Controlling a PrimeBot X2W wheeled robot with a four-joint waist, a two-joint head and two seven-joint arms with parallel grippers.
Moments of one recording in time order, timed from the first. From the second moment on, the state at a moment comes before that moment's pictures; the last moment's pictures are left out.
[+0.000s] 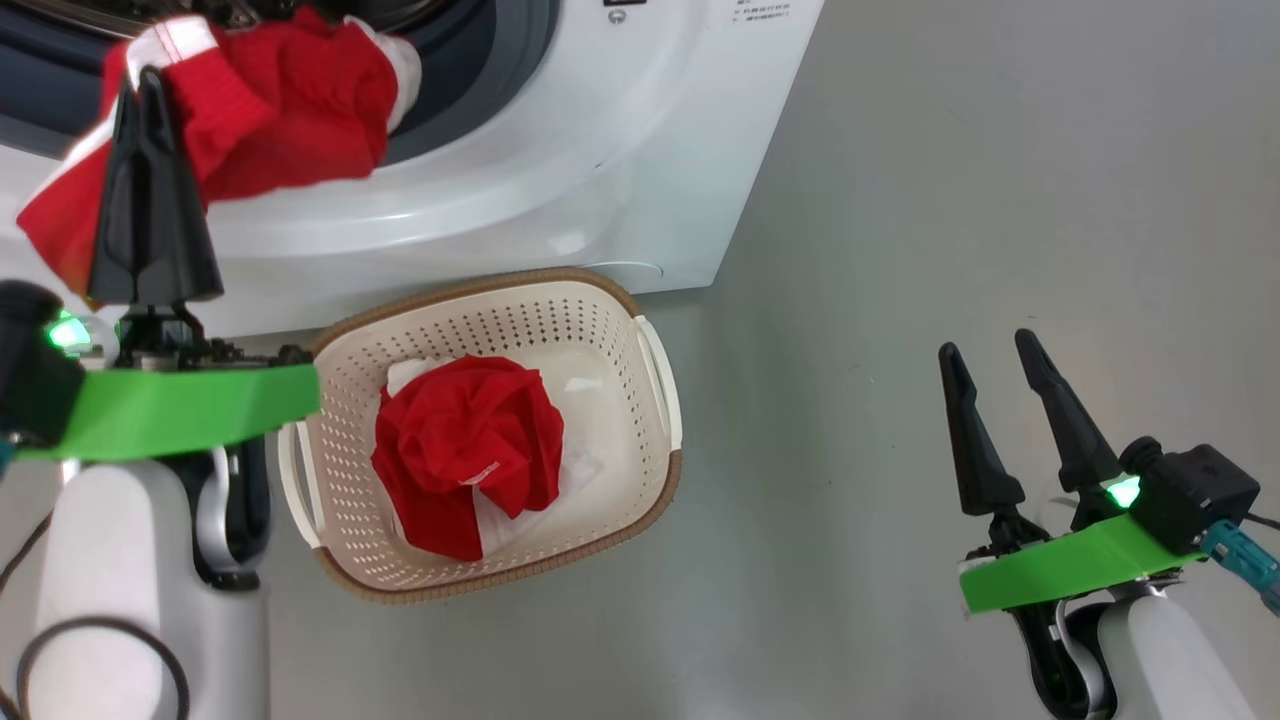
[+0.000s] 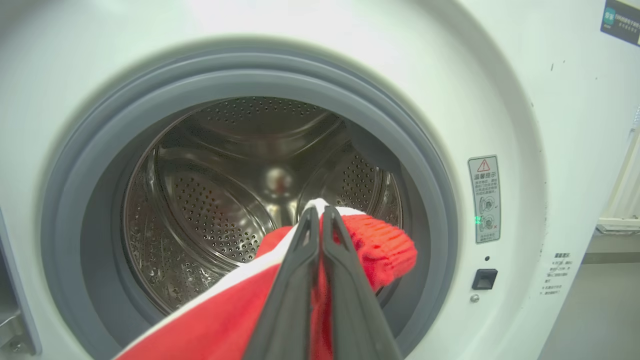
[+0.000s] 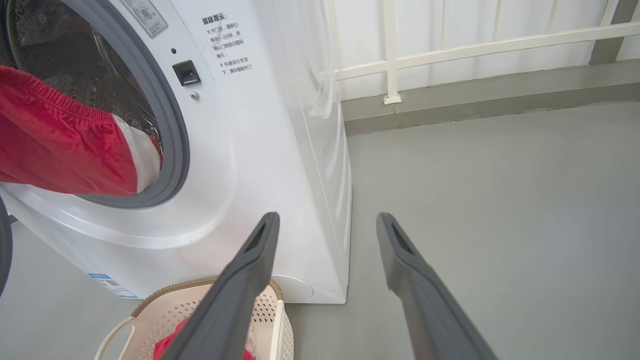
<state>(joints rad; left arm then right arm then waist) -0.59 0.02 0.10 0.11 -0.18 -0.07 -0.26 -0.18 -0.05 0.04 0.15 0.37 0.13 -0.26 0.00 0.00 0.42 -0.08</state>
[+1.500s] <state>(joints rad) -0.55 0.03 -0.01 0.52 -0.18 -0.05 -0.26 -0.25 -0.05 0.05 0.13 0.41 0.13 -0.26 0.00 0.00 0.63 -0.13</state>
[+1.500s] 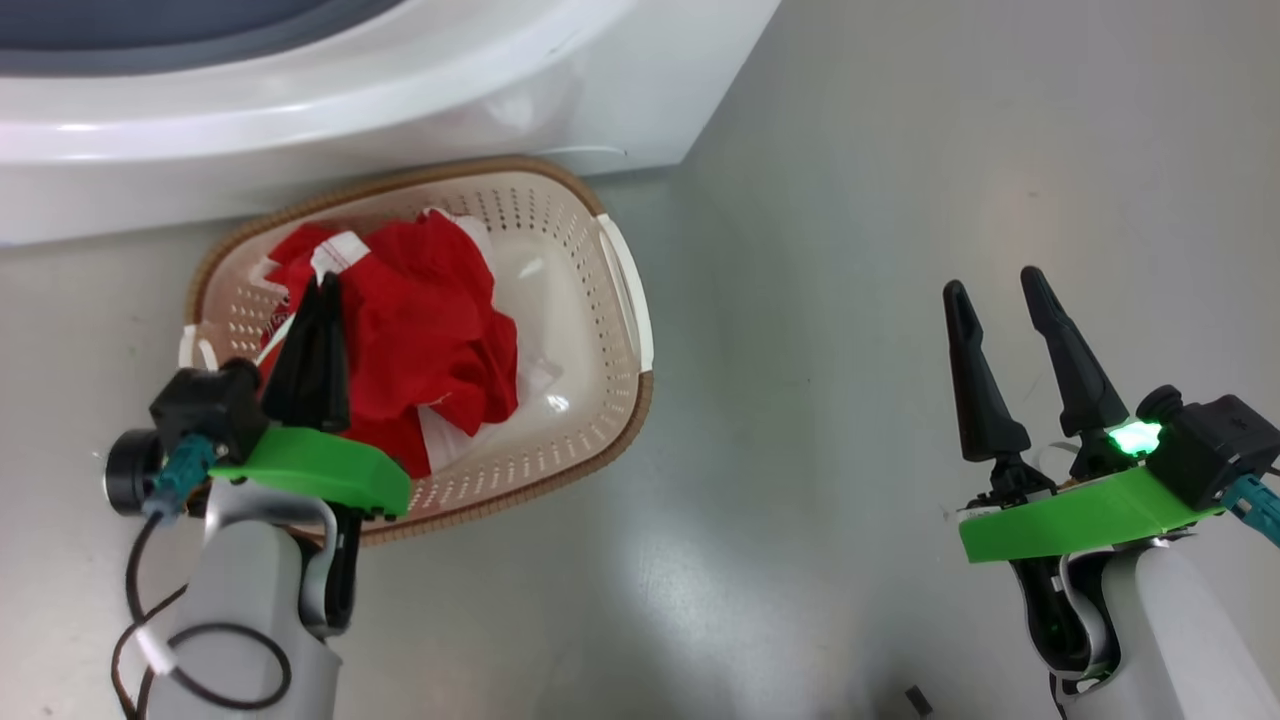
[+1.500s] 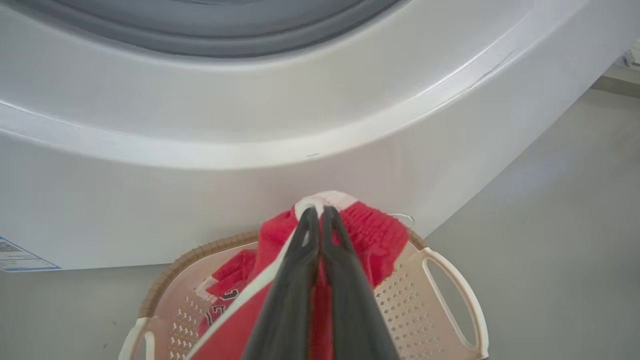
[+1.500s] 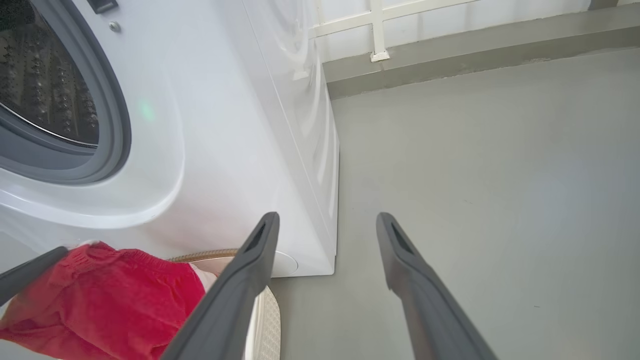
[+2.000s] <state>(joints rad) -0.71 0.03 0.02 0.76 -0.11 -0.09 -0.26 -0.30 -0.05 0.06 0.11 0.42 0.13 -0.26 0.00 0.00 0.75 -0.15</state>
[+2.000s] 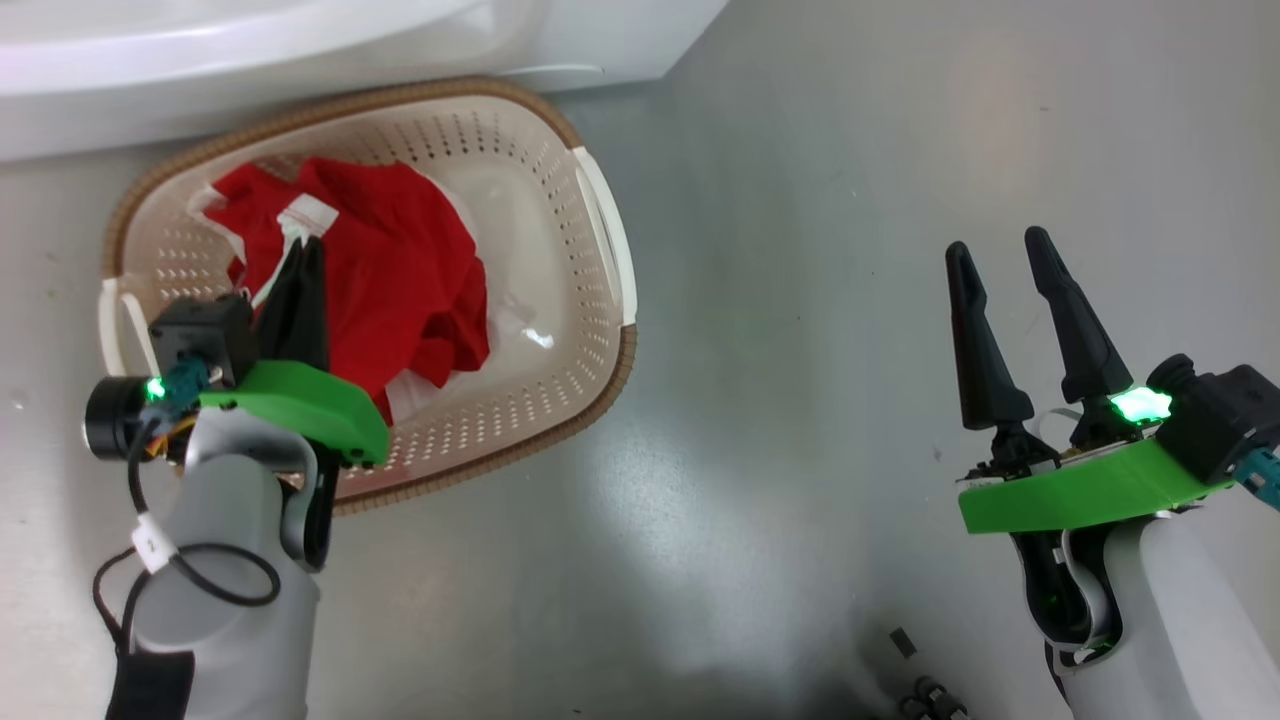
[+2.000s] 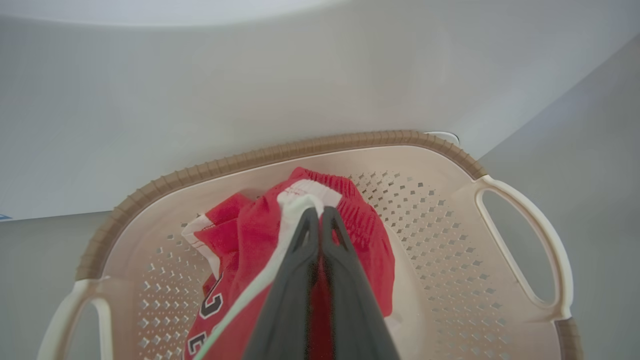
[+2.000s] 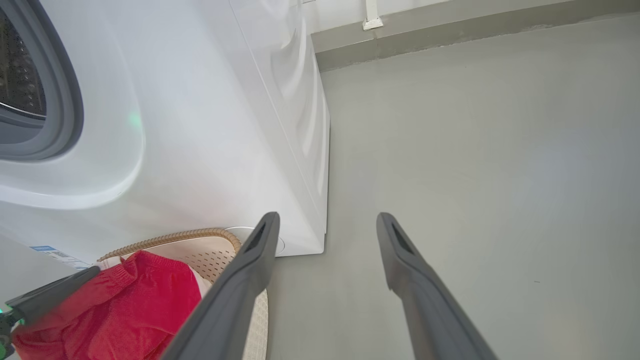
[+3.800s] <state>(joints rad) -0.68 0.03 0.07 0.83 -0.15 -0.12 -0.26 -0.27 -0.05 0.05 0.15 0.37 0.13 -0.26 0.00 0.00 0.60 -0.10</state>
